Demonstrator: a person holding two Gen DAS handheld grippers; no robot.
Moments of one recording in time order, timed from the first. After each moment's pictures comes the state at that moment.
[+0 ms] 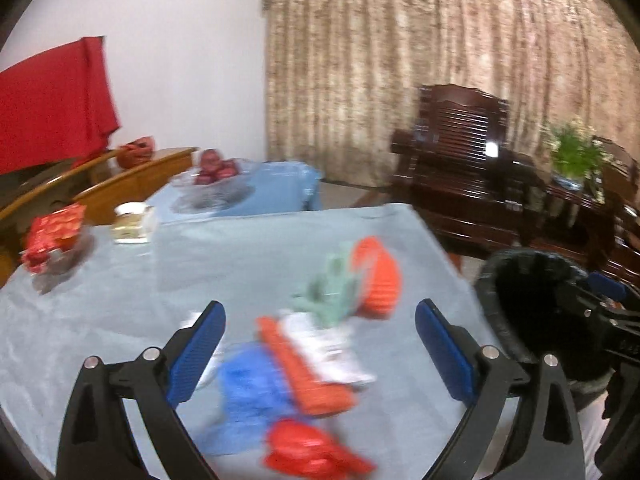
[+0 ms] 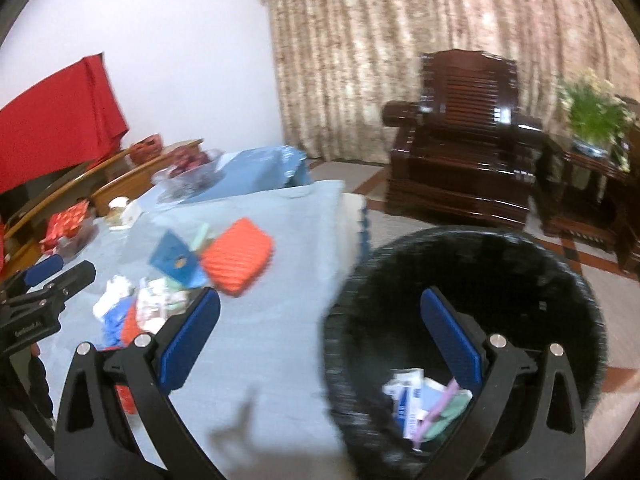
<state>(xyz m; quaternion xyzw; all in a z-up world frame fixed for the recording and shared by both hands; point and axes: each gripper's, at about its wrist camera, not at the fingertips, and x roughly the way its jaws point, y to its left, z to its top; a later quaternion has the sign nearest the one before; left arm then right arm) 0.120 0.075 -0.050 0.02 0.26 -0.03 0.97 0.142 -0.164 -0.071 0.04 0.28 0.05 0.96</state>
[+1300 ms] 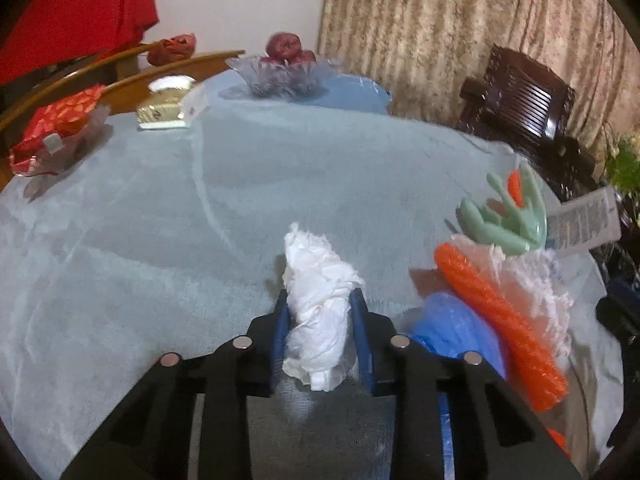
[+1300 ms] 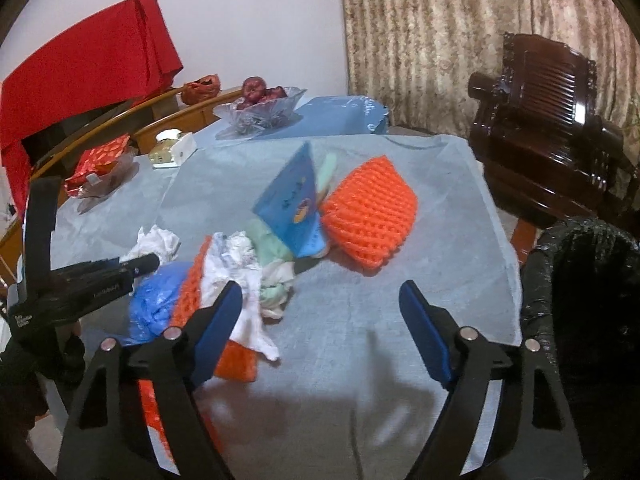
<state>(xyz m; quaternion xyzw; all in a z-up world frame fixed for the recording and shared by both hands) 0.195 0.209 -0.155 -0.06 0.38 0.02 0.92 0.202 -0.029 -0.131 0.00 0.34 0.15 0.93</state>
